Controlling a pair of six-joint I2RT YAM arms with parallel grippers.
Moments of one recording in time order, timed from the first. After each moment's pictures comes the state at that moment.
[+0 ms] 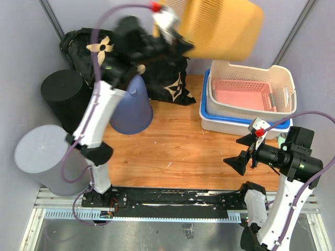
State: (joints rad) left arm -0.71 1.94 2.56 -0.57 0.43 0.18; right arm -0.39 0.71 1.25 -1.60 -1.15 -0.95
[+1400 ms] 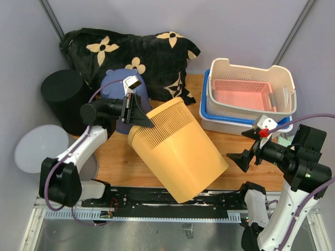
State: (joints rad) left arm -0.26 1.24 0.91 1.20 1.45 -1.91; right arm -0.39 0.74 1.43 -1.52 -1.13 -0.86
